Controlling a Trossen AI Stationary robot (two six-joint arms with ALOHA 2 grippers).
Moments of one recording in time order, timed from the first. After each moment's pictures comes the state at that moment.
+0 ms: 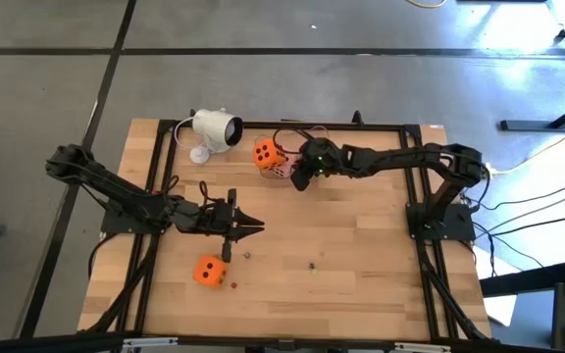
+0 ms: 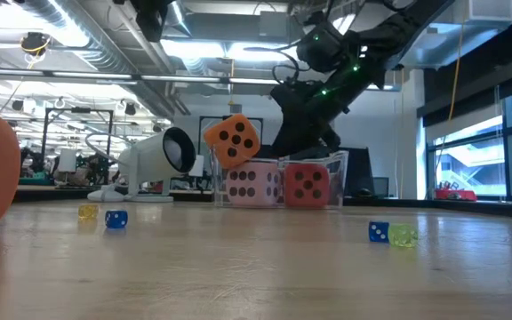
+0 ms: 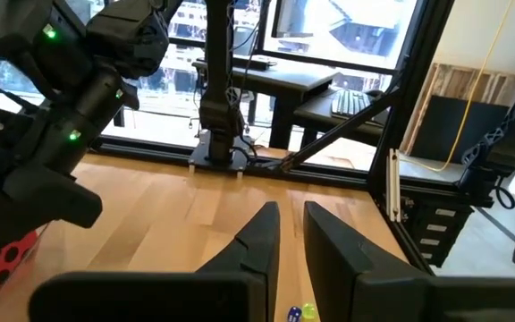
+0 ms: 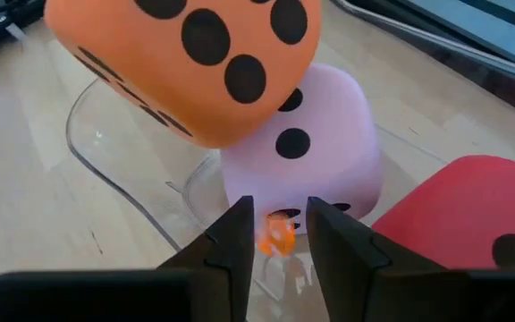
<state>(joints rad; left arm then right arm) -0.33 1.13 0.59 0.54 -0.37 -0.20 -0.27 1.71 0.99 0.01 0.12 0.36</state>
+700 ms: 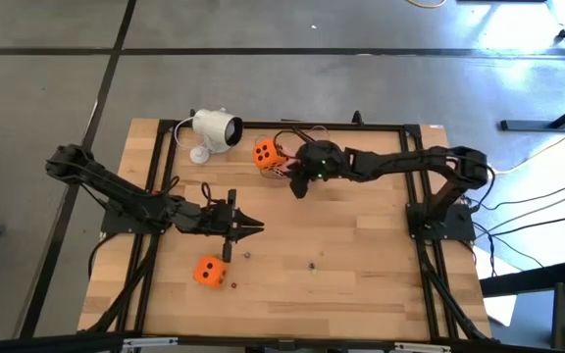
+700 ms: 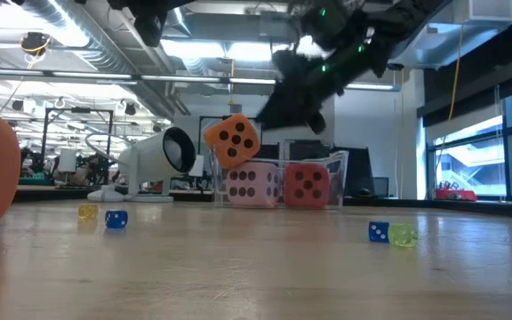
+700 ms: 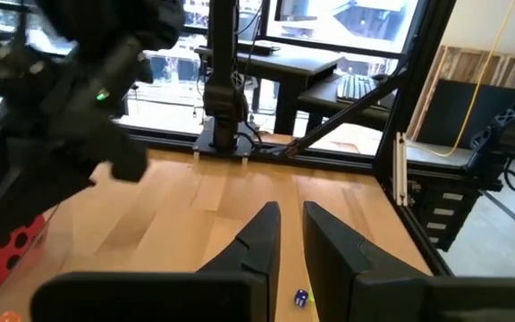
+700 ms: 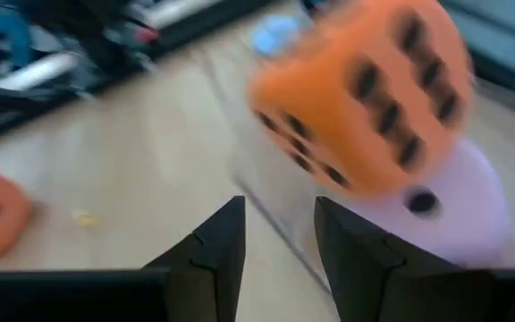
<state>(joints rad) -0.33 1.13 0.59 0.50 -0.37 -0.20 -0.19 1.66 0.99 0.12 0.01 0.31</state>
